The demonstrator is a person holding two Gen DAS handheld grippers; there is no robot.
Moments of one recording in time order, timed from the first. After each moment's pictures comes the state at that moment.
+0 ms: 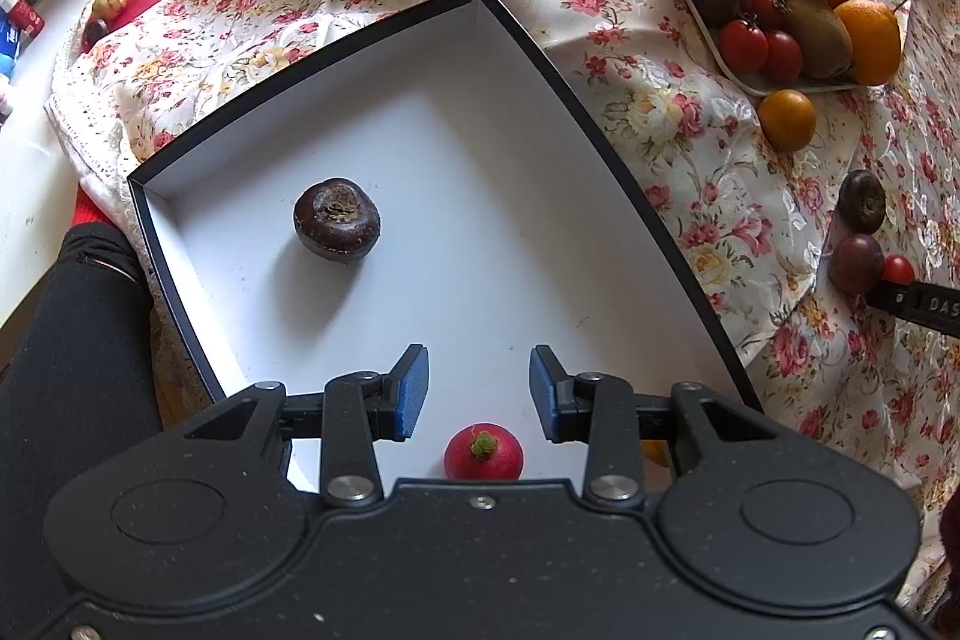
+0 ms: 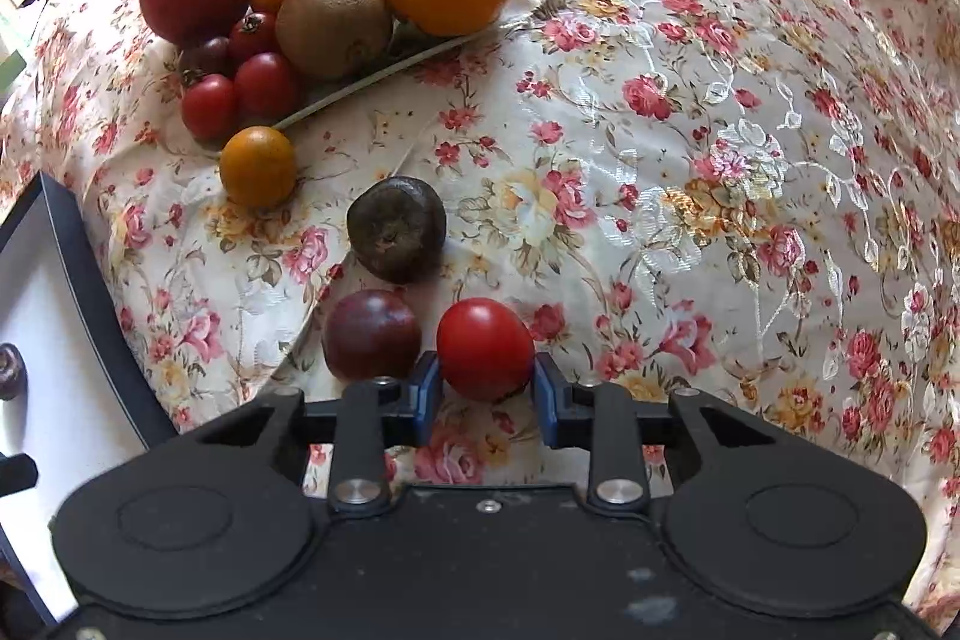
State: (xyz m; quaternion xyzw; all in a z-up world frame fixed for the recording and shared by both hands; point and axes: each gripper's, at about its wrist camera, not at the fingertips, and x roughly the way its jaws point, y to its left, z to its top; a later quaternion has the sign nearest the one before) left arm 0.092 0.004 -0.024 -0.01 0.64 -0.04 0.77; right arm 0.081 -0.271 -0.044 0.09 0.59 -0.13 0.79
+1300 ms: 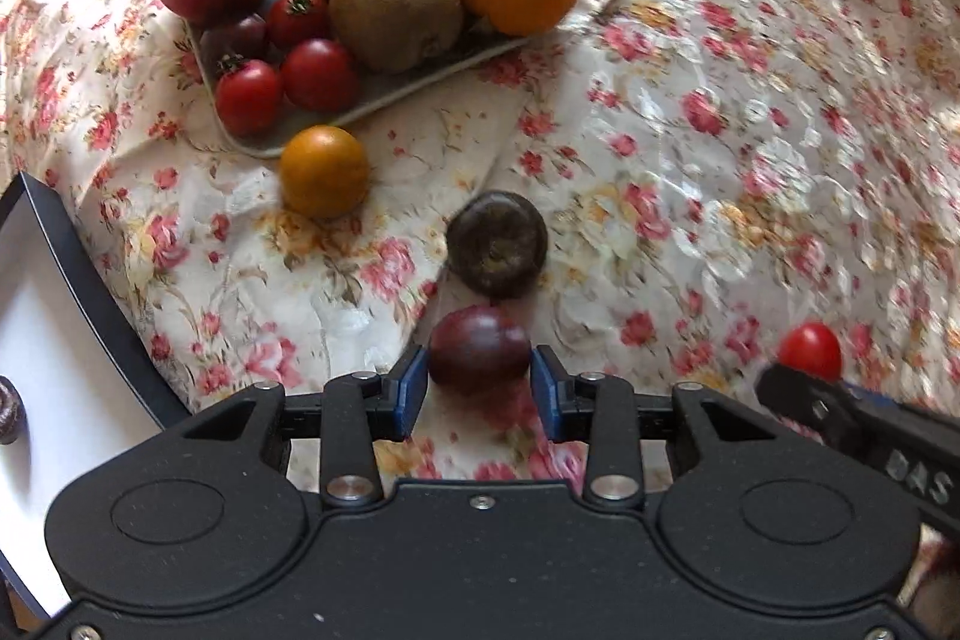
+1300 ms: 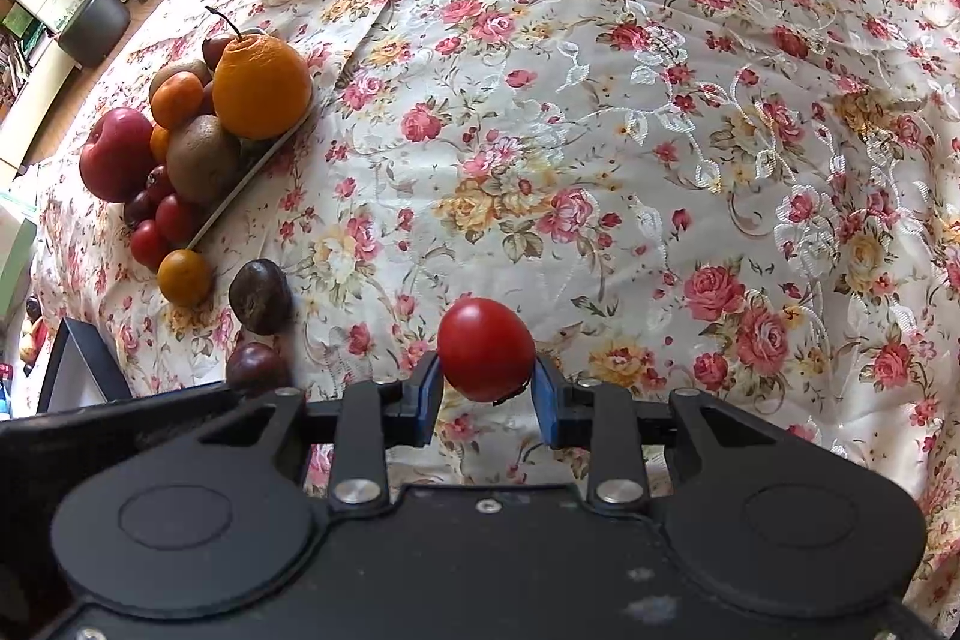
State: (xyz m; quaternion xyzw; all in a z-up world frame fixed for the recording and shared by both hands) left arm 0.123 -0.217 -0.040 0.06 0.61 -0.16 0.77; right arm 0.018 -0.383 -0.010 0.23 0.54 -0.16 0.79
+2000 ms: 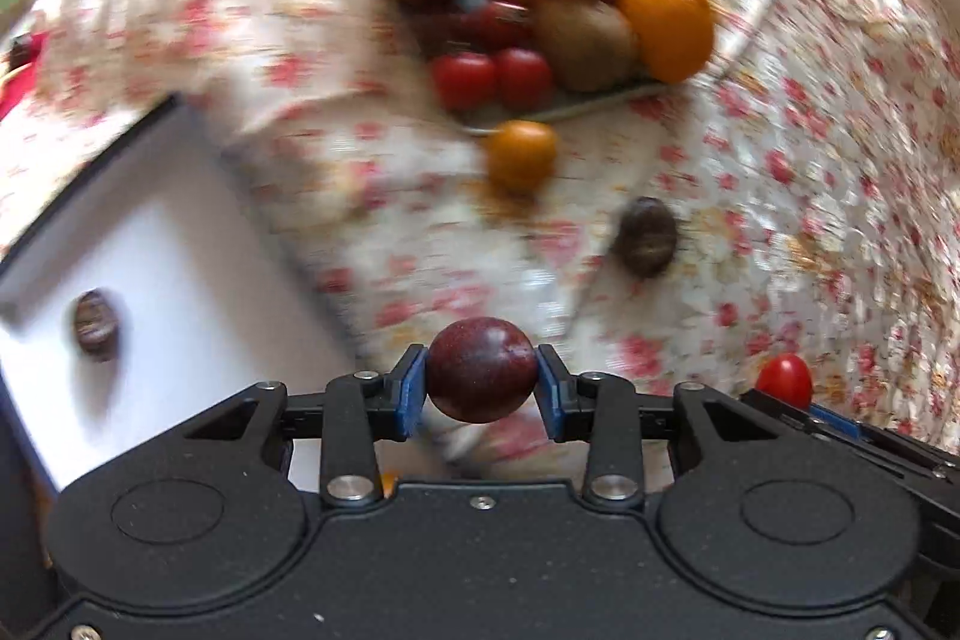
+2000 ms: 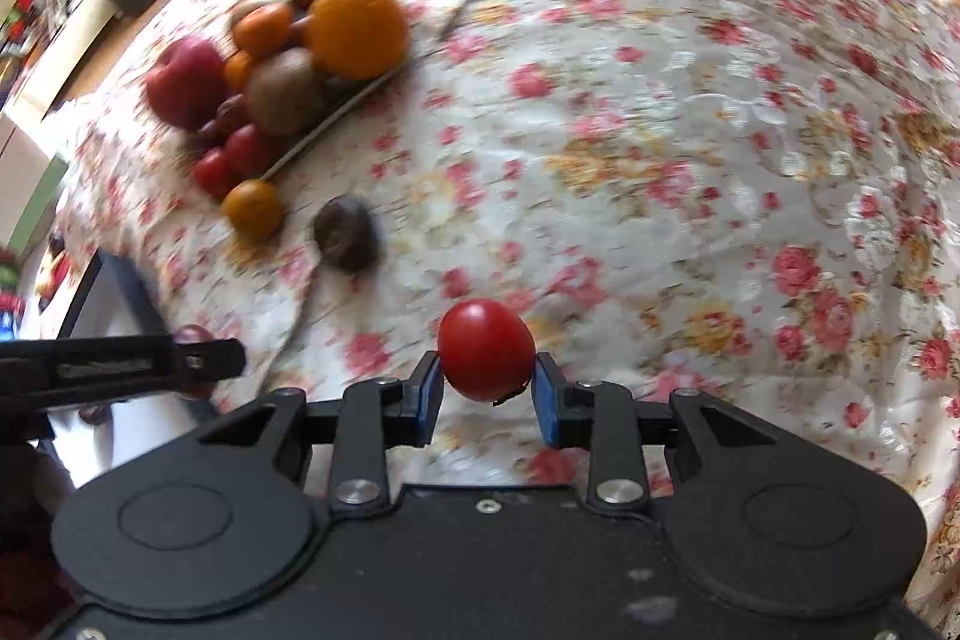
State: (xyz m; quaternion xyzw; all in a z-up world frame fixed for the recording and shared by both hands) left arm 0.110 -0.112 0.000 -0.01 0.62 -0.11 0.78; right arm 0.027 -0.319 -0.005 0.19 0.56 -0.10 0.80
